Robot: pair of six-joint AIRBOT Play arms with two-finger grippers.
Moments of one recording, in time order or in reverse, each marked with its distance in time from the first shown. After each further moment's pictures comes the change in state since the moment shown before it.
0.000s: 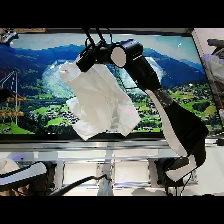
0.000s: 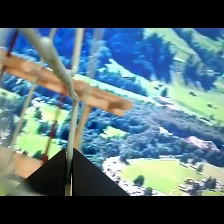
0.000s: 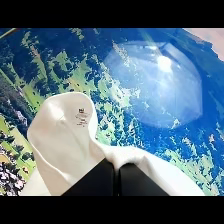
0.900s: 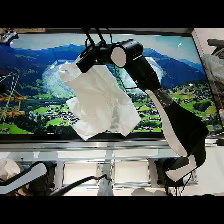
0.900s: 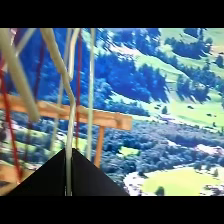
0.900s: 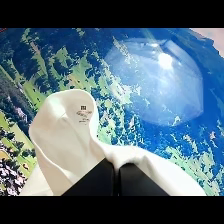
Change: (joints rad) left arm -0.055 0.130 0.007 0.110 0.070 0.111; right arm 0.000 0.000 0.000 0.000 0.009 0.001
